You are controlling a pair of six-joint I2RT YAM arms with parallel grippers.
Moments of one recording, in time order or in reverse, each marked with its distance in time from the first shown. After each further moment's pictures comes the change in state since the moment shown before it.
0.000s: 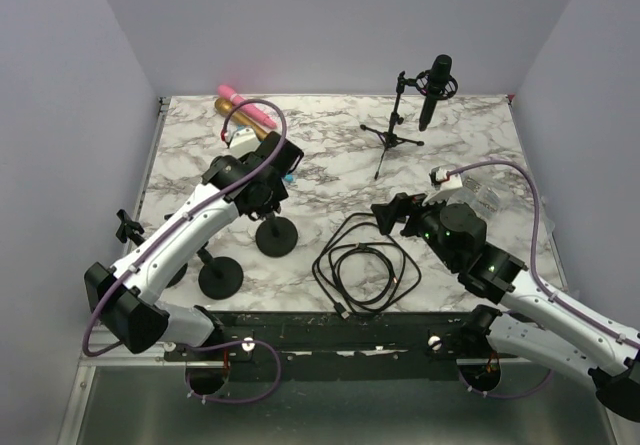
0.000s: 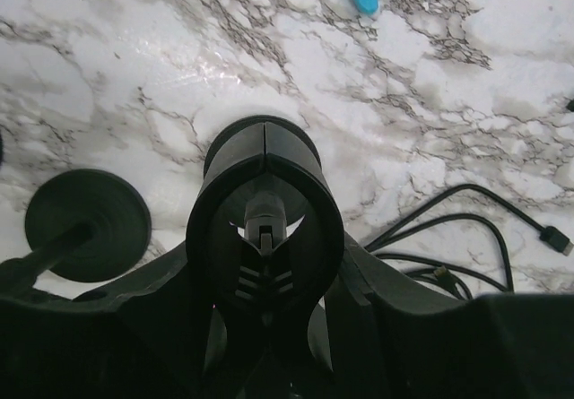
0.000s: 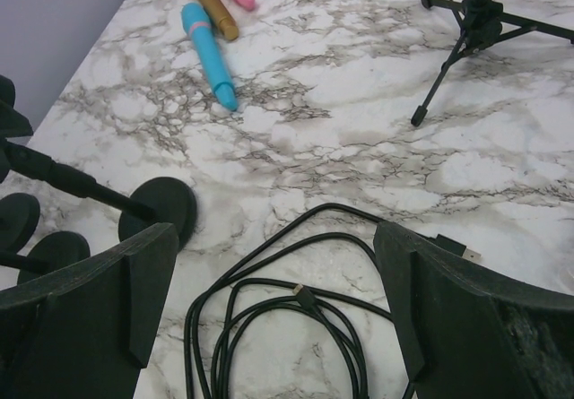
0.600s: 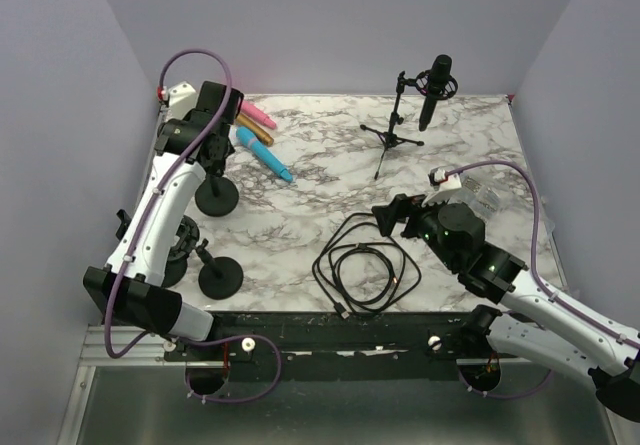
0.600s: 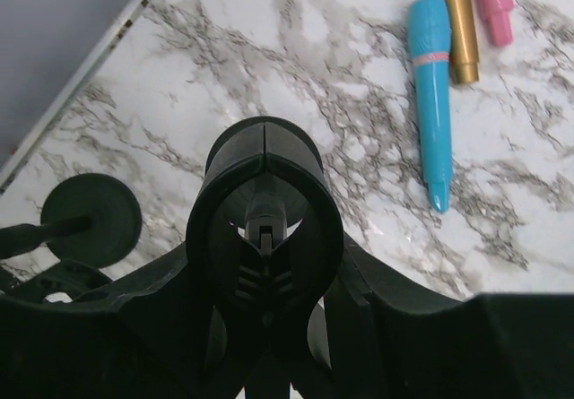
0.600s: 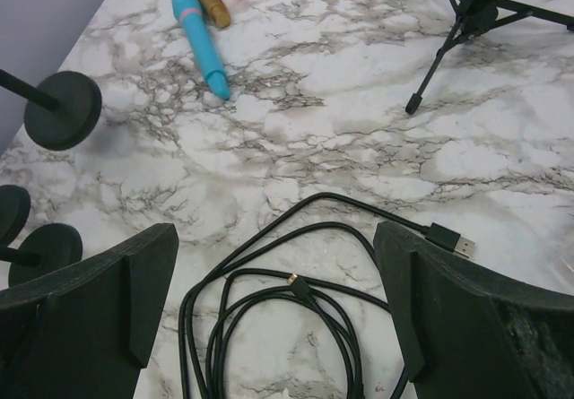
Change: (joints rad) left arm 0.323 0.109 0.299 -0.066 -0.126 0.214; right arm 0.000 -0.007 0.003 -0.032 0.002 0.006
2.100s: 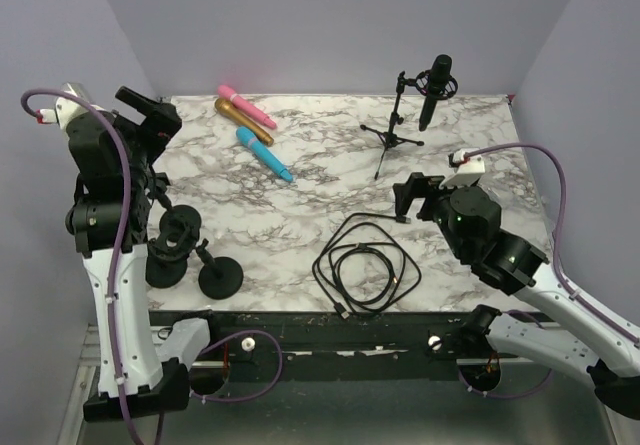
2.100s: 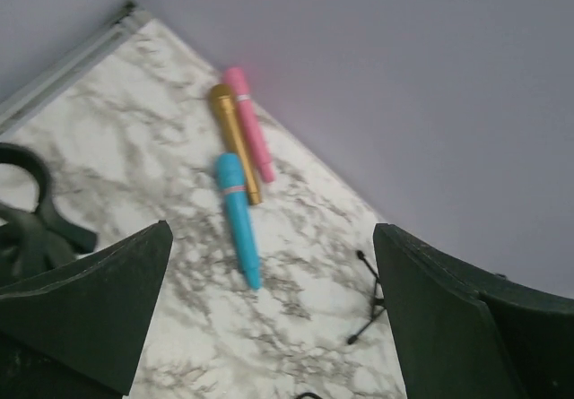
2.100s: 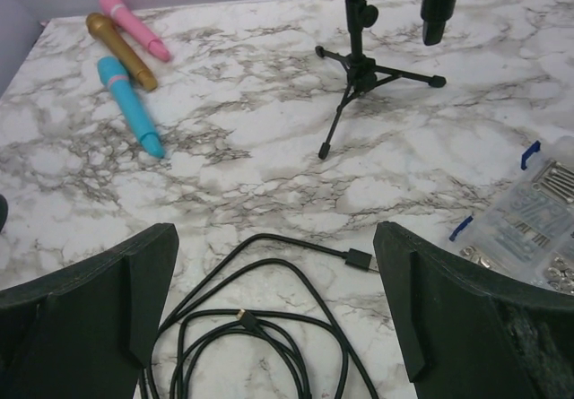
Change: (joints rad) left arm 0.484 -0.392 -0.140 0.401 0.487 0.075; right arm 0.000 0.026 0.226 -0.208 0.202 -0.064
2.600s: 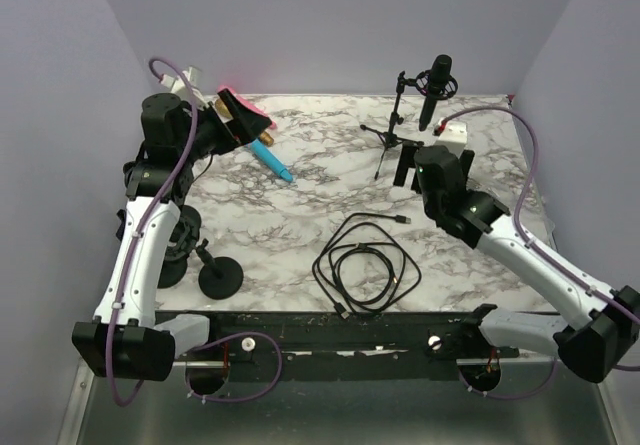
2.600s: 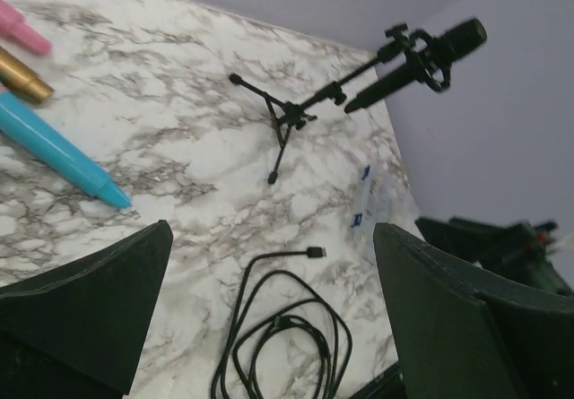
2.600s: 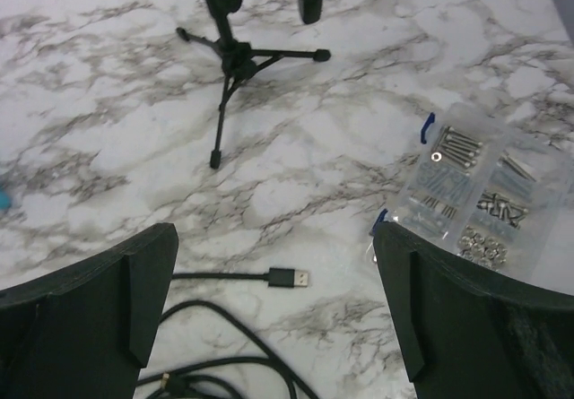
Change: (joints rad) left arm -0.183 0.118 -0.219 0.383 0.564 0.077; right arm -0.122 0.299 0.146 -0.098 0.158 0.056
